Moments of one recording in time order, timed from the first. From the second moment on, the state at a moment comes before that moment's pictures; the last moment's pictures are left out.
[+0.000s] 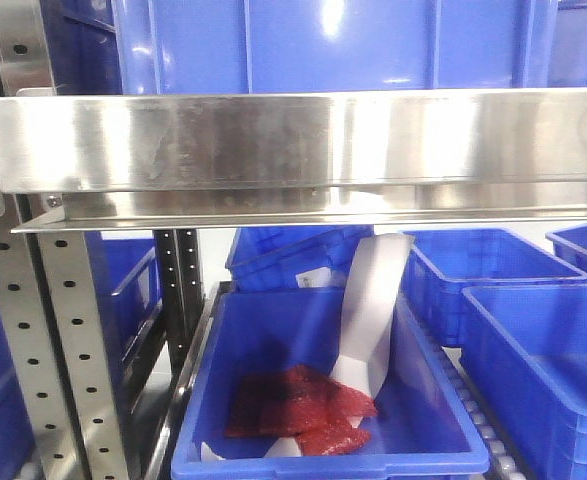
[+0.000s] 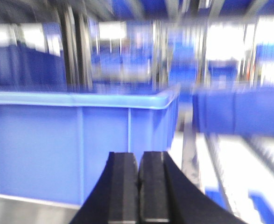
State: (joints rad) left arm -0.02 -0.01 0.03 -0.13 0.05 0.16; right arm 0.23 0.42 -0.31 0.06 -0.25 0.02
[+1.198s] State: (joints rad) left arm -0.02 -0.01 0.03 -0.13 0.05 0.16; right arm 0.07 -0.01 0.02 0.05 -0.08 0.02
